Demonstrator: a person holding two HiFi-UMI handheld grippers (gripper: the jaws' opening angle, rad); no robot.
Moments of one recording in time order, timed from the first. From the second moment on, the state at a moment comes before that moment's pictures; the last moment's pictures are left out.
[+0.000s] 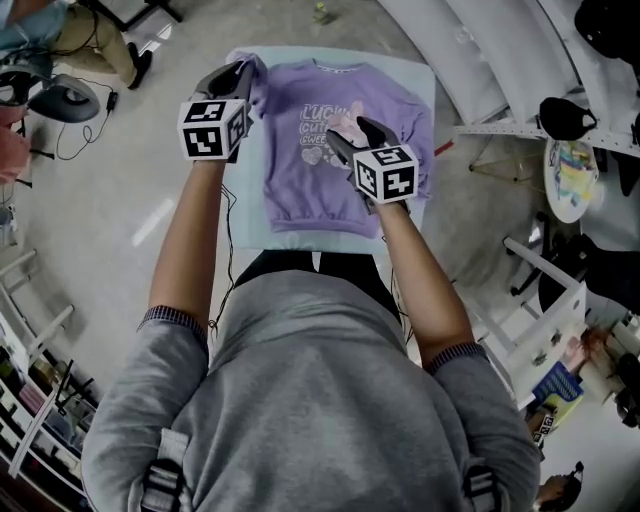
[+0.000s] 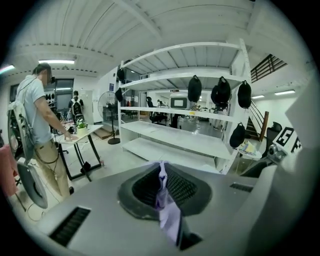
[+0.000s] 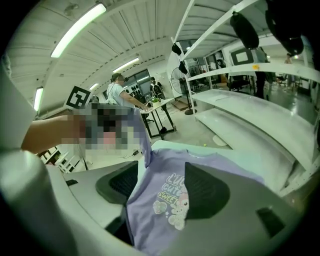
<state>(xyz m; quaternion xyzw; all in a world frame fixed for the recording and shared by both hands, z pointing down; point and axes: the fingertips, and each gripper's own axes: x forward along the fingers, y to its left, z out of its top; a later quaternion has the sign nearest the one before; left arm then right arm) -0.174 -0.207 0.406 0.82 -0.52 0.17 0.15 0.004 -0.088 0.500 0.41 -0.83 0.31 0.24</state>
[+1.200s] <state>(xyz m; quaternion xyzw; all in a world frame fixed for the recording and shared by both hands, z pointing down) 0.077 -0.184 0.602 0.87 -0.19 0.45 0.09 0.152 -0.054 0.574 0.46 -0.76 0.40 0.21</state>
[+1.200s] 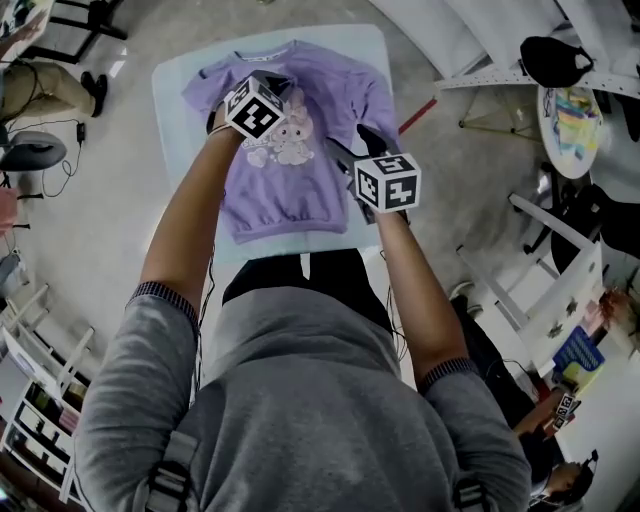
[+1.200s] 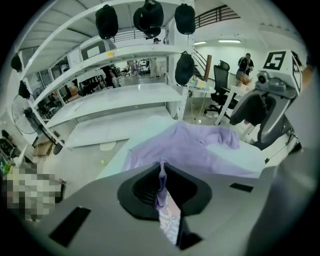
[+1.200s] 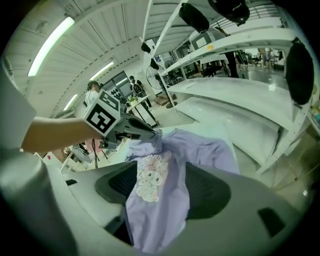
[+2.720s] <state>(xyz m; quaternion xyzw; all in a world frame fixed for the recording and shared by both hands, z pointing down) 0.196 -0.048 0.551 0.94 -0.18 0.23 0.19 0.277 0.070 0.682 0.56 -0.64 0.44 0.27</state>
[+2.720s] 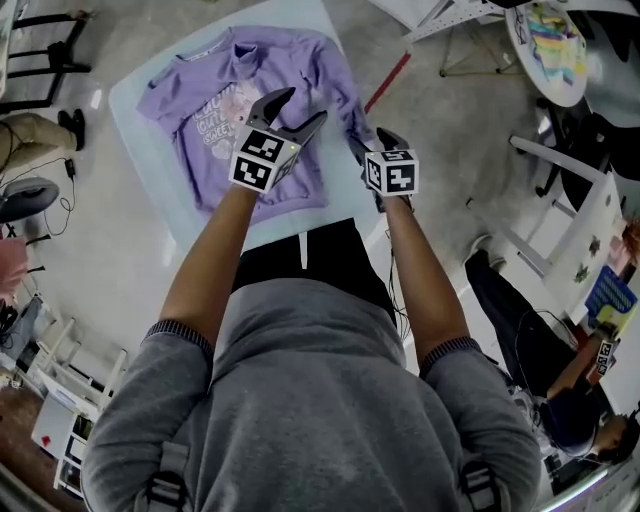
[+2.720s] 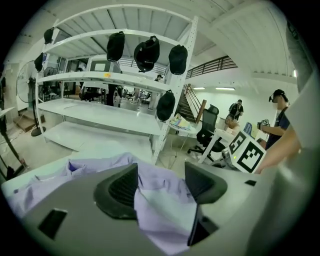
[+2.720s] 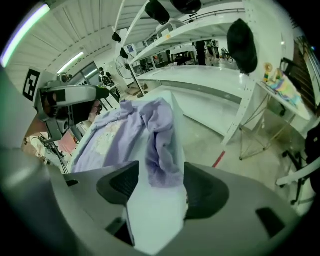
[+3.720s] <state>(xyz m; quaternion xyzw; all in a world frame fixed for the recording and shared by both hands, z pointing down) 0.206 -0.032 0.580 0.93 -0.17 0.26 0.20 0.302 0.071 0.713 0.58 -0.63 0.45 0.25</state>
